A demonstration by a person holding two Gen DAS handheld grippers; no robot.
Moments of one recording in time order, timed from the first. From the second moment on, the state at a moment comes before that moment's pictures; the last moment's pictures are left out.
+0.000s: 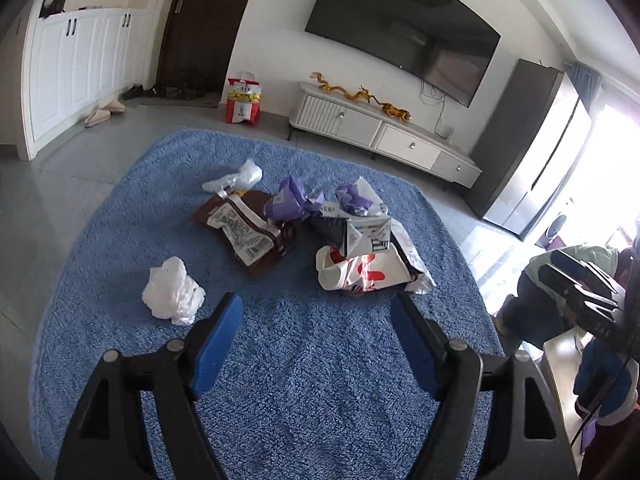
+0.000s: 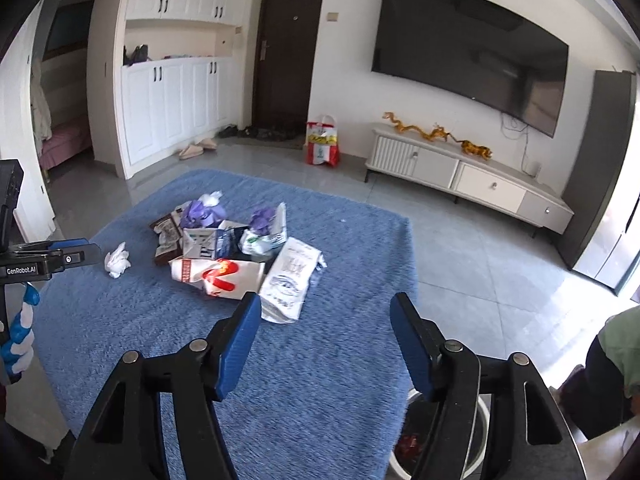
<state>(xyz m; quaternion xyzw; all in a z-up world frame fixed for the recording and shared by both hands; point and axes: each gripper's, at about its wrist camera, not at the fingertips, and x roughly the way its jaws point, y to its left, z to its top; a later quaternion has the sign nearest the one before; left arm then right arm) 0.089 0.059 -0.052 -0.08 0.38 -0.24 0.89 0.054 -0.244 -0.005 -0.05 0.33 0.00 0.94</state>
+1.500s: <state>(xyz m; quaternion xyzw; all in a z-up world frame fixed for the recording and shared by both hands) 0.218 -0.027 -0.133 -0.16 0.50 -0.21 0.83 0.197 -0.267 -0.121 0.00 0.49 0.05 0.87</state>
